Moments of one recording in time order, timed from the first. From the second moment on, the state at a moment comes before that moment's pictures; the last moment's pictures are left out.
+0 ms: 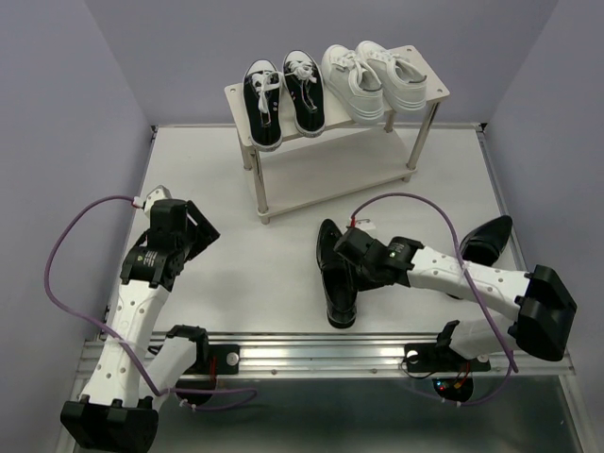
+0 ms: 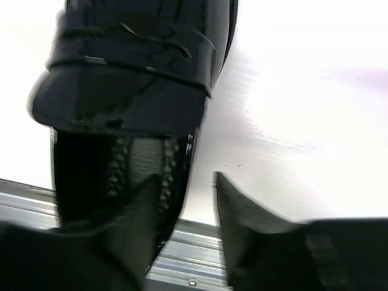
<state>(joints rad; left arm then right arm) -0.14 0.82 0.88 -0.82 -0.18 -0.72 0.98 1.33 0.93 -0.78 0.28 0.75</state>
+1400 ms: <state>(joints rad) -0.14 0.83 0.88 -0.81 -0.18 -0.71 0.96 1.25 1.12 -1.13 0.59 0.78</state>
